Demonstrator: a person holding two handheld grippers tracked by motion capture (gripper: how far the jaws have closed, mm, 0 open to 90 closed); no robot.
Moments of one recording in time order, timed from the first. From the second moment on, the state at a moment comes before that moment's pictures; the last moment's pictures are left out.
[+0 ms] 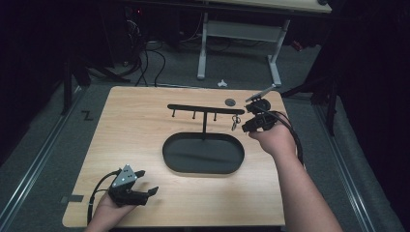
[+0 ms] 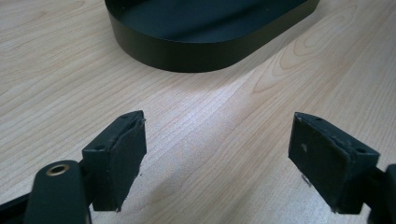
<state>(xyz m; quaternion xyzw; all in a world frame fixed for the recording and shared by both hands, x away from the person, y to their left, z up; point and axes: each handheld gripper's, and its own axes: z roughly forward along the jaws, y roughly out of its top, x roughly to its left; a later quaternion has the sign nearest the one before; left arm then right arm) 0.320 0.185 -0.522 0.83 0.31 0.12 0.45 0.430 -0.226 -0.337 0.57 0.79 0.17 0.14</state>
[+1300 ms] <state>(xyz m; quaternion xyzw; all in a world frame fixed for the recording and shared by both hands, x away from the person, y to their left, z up) 0.323 0.179 -0.524 0.83 0.31 0.12 0.44 0.302 -0.256 -0.488 0.58 0.72 0.28 0.24</state>
